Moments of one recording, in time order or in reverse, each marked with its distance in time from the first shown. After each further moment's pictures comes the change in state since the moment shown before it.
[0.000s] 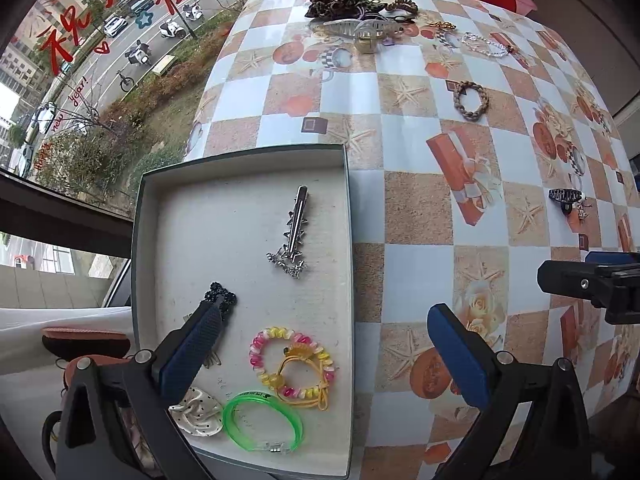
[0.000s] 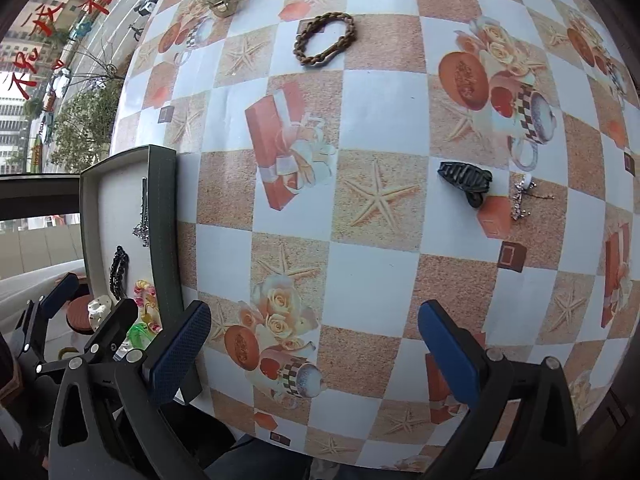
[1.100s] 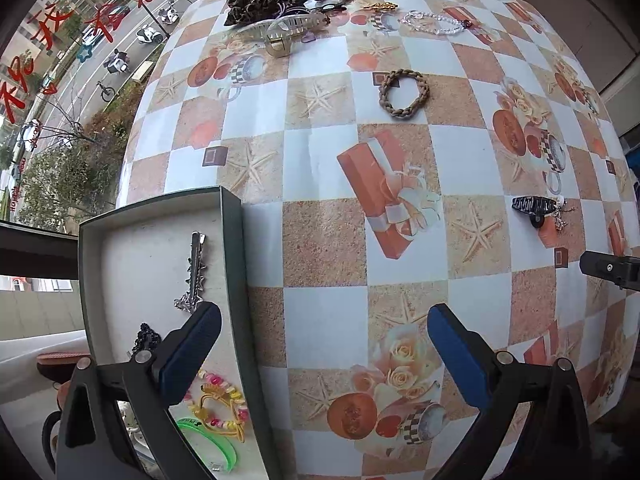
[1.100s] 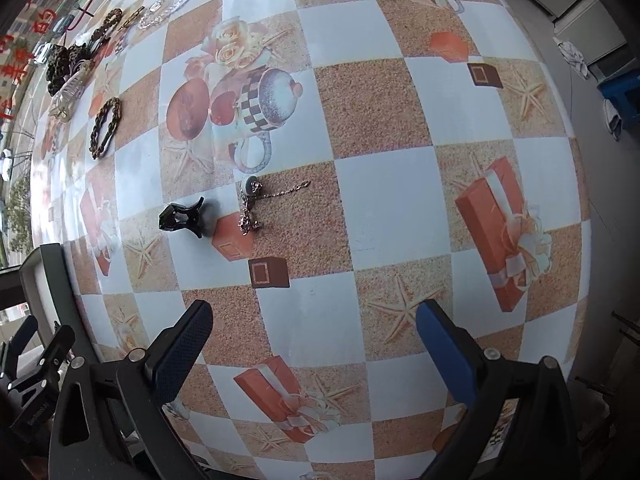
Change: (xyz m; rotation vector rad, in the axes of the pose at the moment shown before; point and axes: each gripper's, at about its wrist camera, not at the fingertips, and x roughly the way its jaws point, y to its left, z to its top) left arm 0.021 -0.079 0.037 0.073 0.034 -0.029; right arm -0.023 -0.160 -0.002 0.259 -0.073 -0.147
